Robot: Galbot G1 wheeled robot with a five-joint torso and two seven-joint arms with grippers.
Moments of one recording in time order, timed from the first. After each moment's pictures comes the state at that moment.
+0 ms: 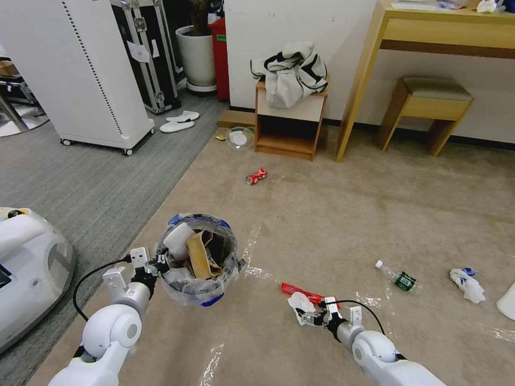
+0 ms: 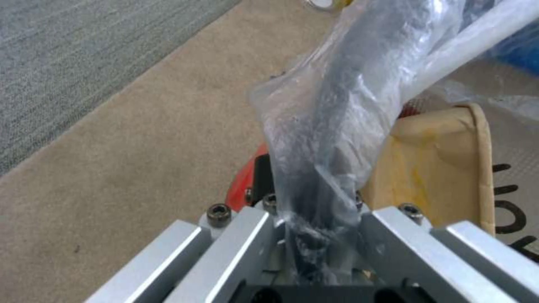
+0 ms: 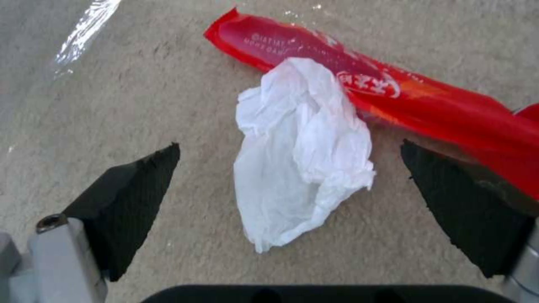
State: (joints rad) left arm 1.35 -1.14 -0.52 -1.92 -0.73 0.34 -0.22; right arm -1.09 1.04 -0.04 1.26 0.78 -0.18 -0.09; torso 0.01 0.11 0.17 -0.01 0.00
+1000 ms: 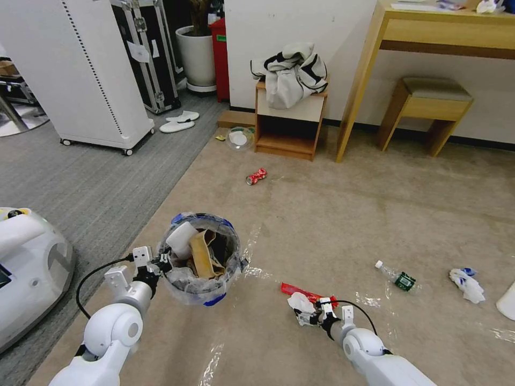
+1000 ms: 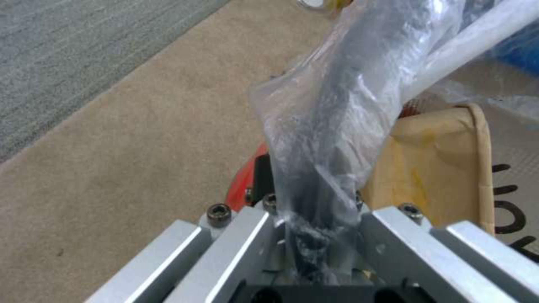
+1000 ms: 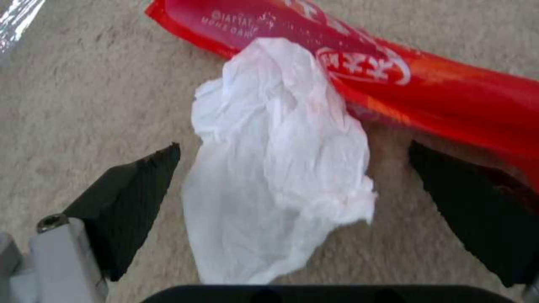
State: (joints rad) left arm 1.34 -1.14 -0.51 -1.92 -0.73 0.34 -0.21; right arm -0.99 1.15 -0.05 1.04 0.73 -0.15 -0.12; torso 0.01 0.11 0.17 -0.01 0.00
